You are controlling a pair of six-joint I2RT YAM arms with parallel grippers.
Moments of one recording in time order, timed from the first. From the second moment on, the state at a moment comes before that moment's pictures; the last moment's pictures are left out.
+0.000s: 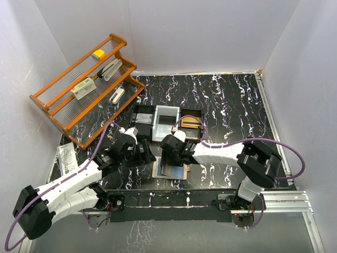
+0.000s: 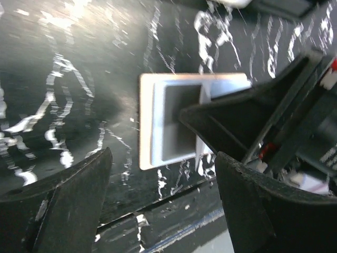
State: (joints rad) left arm -0.75 0.91 0.56 -0.47 -0.04 -0.86; right arm 1.05 1.63 0.93 -0.34 0.18 1.06
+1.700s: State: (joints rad) left arm -0.75 1.35 0.43 0.14 0.50 -0.79; right arm 0.97 1.45 0.85 -0.31 0.15 1.08
